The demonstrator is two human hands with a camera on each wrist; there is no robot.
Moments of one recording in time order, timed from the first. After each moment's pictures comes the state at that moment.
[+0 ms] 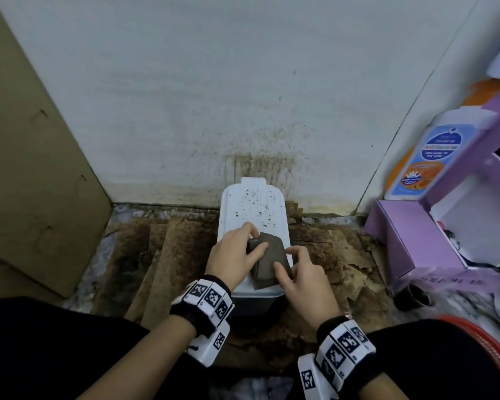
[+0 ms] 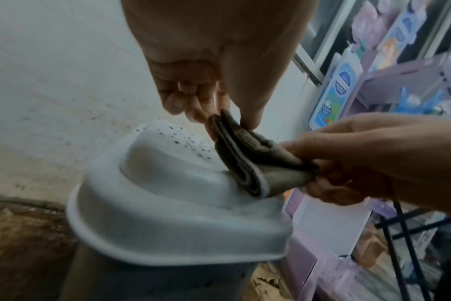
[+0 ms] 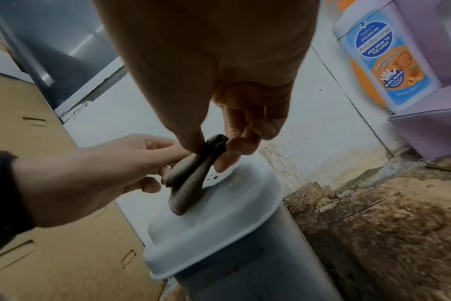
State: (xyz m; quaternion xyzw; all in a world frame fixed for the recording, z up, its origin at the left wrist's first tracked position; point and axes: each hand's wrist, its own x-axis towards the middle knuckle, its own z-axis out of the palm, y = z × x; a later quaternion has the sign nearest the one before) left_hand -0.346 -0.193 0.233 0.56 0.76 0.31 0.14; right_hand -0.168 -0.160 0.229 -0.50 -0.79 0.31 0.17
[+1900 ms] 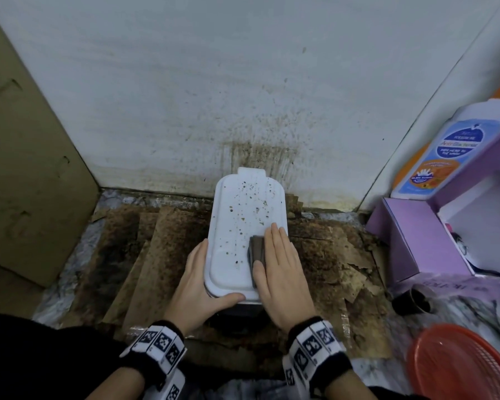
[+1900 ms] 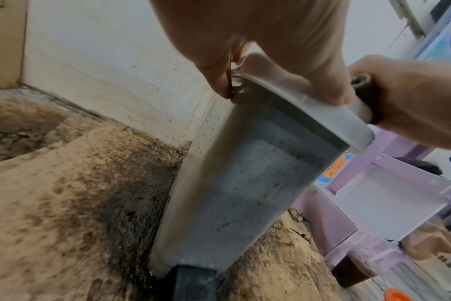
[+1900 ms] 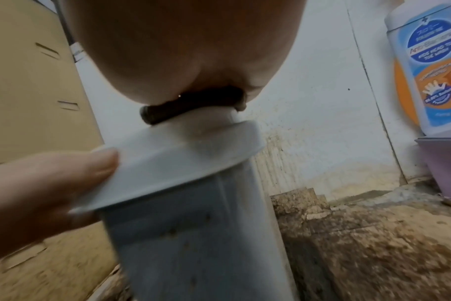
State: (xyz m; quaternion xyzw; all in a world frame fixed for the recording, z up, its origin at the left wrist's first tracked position) left_hand -0.369 -0.246 0.152 0.47 0.71 0.43 0.29; right_hand -0.199 -0.139 0.188 -0.39 -0.90 0.14 0.11
